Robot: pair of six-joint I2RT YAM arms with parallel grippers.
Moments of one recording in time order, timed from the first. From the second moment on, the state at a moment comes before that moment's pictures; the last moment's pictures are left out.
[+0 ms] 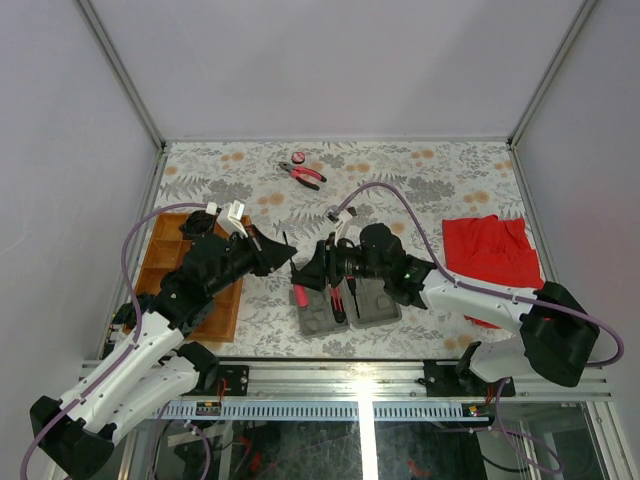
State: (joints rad) left arm -0.57 0.74 0.63 -0.12 0.18 -0.80; right arm 0.92 1.37 0.79 0.34 -0.41 0.67
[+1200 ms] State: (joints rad) left arm -0.57 0.73 0.63 -0.13 0.11 -0.80; right arm 0.92 1.36 0.75 0.37 -0.49 0.68
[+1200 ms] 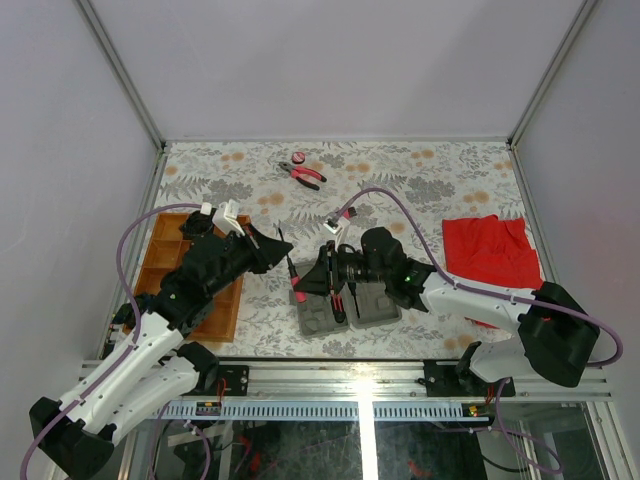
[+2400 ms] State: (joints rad) left arm -0.57 0.78 0.63 -0.36 -0.07 -0.81; right arm 0.70 1.29 0.77 -0.19 -0.13 0.65
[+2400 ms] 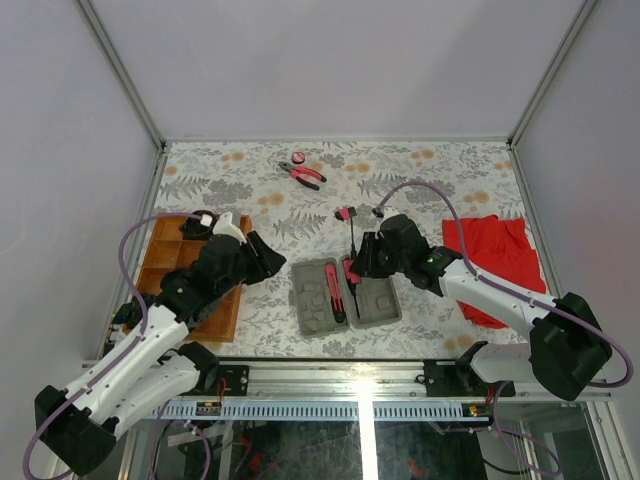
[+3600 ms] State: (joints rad) left arm -0.57 1.10 0.46 -0.15 0.12 -0.84; right arm 0.69 1.40 0.69 -0.36 -0.23 0.58
